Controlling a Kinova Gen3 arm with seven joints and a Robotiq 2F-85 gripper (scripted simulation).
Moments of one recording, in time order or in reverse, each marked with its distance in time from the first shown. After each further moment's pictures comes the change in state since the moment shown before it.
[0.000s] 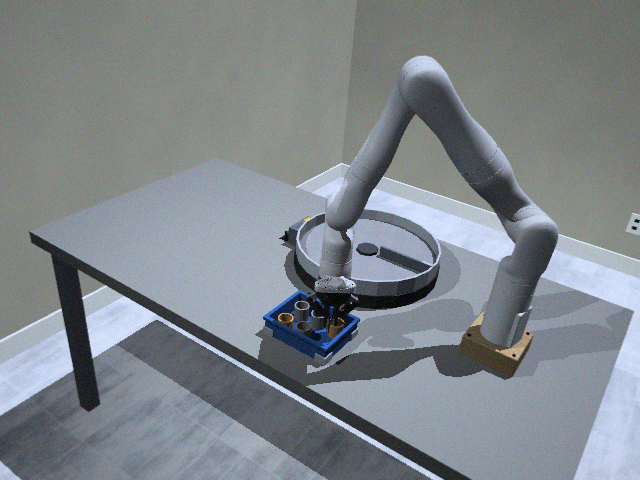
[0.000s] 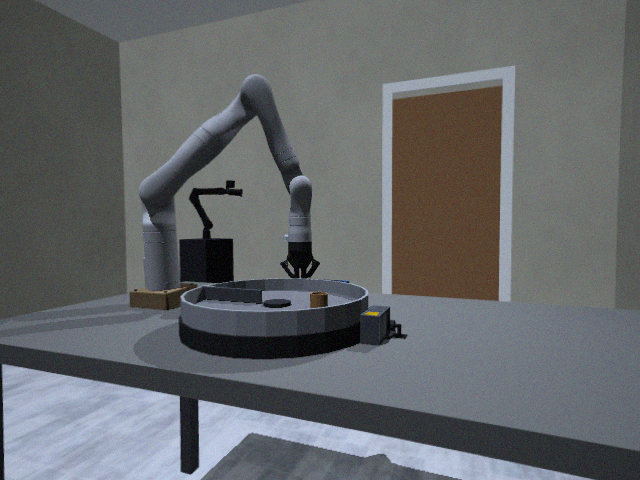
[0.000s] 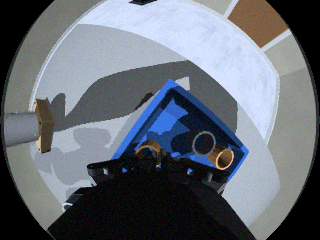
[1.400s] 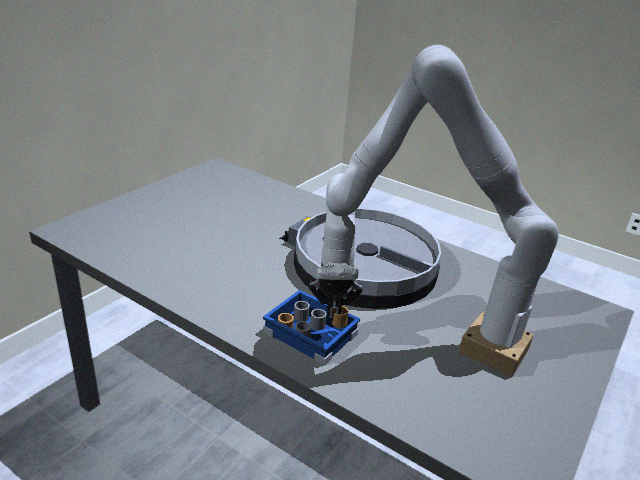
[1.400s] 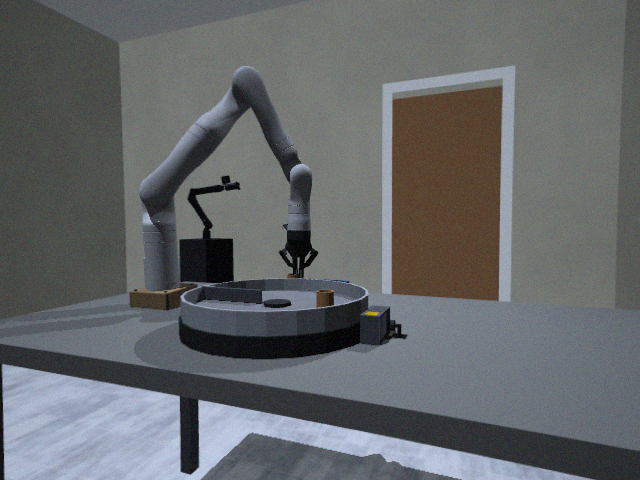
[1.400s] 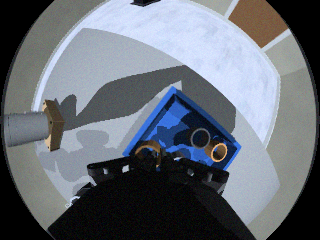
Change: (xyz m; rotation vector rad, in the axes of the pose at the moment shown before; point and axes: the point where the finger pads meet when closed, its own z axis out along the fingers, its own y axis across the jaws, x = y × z) arm -0.001 -0.007 -0.036 0.023 -0.002 0.002
